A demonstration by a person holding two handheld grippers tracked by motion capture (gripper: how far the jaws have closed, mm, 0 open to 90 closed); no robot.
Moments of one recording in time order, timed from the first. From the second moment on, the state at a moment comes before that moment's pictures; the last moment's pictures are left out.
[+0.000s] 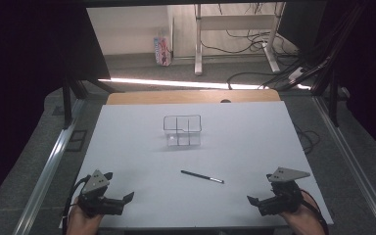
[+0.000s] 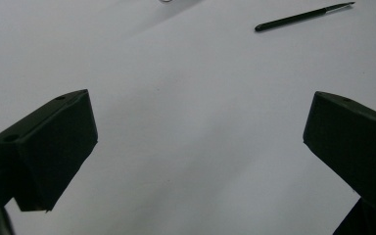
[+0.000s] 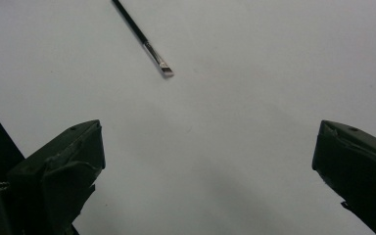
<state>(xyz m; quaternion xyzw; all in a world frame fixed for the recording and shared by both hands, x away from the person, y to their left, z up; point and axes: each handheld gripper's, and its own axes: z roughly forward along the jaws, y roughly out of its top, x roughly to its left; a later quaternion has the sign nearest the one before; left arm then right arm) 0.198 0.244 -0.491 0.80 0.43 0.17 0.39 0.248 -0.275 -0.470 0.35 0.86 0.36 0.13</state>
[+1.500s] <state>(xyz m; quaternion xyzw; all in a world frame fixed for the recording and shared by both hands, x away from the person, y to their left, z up) 0.198 0.243 -0.491 0.80 0.43 0.17 0.37 0.282 -0.239 -0.465 0.34 0.88 0.30 0.12</state>
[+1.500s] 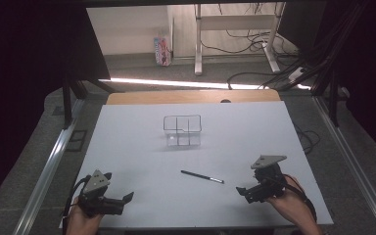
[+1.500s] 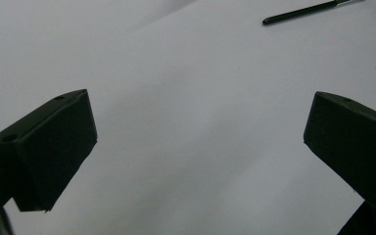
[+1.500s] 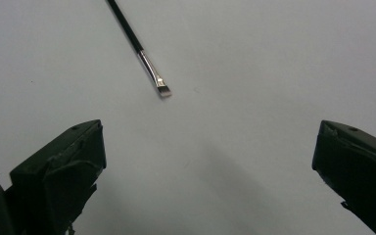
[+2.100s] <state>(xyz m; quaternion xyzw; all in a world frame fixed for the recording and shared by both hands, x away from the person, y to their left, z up) 0.199 0.243 -0.492 0.80 0.44 0.17 0.37 0.303 -0.222 -0.464 0.33 0.90 0.25 0.11</state>
